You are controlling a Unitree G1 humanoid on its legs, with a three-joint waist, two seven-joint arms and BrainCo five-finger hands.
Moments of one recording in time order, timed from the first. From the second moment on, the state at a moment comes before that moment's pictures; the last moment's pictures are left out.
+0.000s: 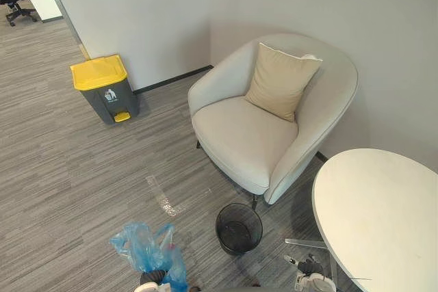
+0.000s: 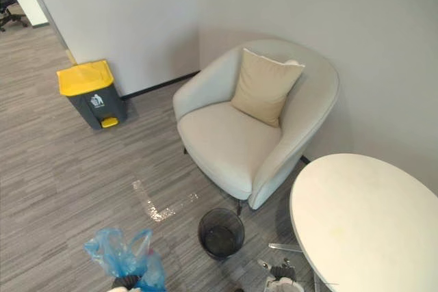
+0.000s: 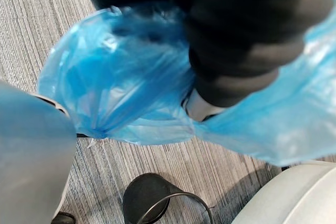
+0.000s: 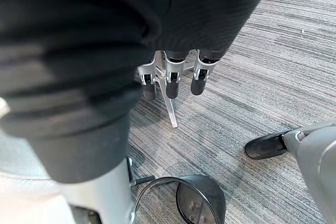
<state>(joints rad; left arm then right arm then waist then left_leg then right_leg) 0.14 0.02 0.22 0.95 -0.03 -0.03 0.15 0.04 -0.02 -0.38 1.00 0.05 -0.03 -0.14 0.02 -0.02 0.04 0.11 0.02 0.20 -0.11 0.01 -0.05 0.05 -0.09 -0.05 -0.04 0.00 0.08</state>
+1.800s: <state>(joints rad) 0.10 0.07 0.10 0.93 -0.01 -0.03 0.15 0.01 0.04 -0.40 1.00 0.08 -0.01 -0.20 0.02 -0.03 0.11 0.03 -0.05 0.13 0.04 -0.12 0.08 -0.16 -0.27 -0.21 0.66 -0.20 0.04</state>
